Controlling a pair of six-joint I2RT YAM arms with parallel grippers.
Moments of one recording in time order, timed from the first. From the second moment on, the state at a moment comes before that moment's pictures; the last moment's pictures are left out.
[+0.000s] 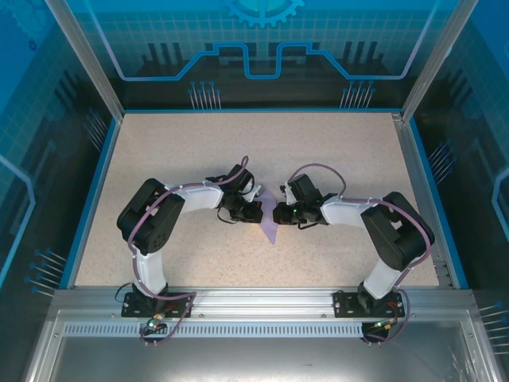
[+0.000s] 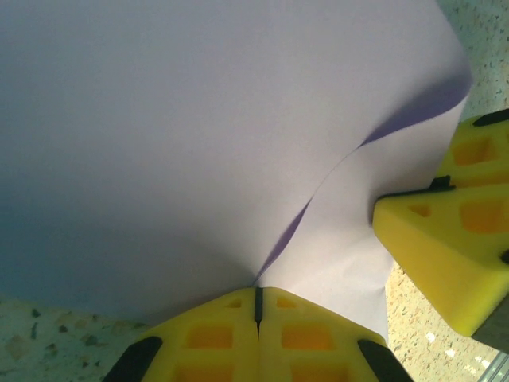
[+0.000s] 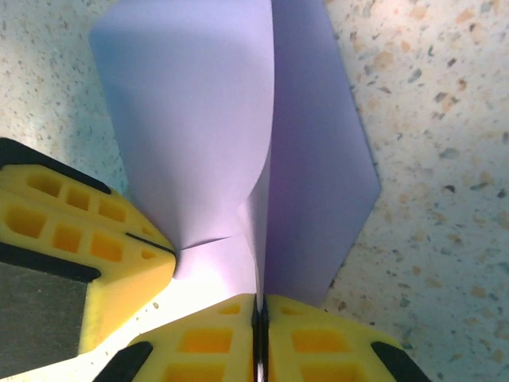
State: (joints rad) left arm -0.55 1.89 1.06 -0.37 0.48 -0.40; right arm 0.58 1.69 0.78 -0.09 -0.31 0.55
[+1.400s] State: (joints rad) left arm -0.55 1.89 1.05 -0.35 0.50 -0.40; right arm 0.63 1.56 0.70 0.01 -0.35 0.69
